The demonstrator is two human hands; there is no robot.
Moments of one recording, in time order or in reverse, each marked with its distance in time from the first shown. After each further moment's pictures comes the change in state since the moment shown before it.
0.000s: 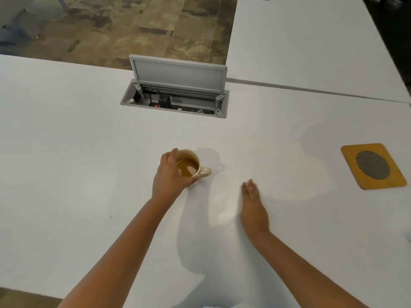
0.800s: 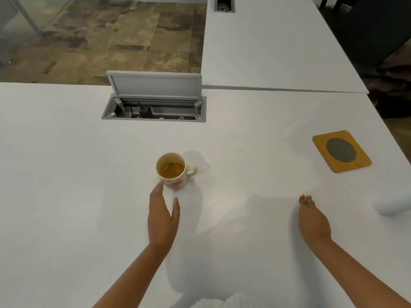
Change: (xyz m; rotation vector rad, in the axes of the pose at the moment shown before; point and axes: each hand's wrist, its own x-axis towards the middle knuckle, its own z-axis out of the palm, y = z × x) left_hand -0.083 -0.022 0.034 -0.255 0.150 0.040; right_hand -0.069 0.146 -0.040 -0.195 -0.101 0.263
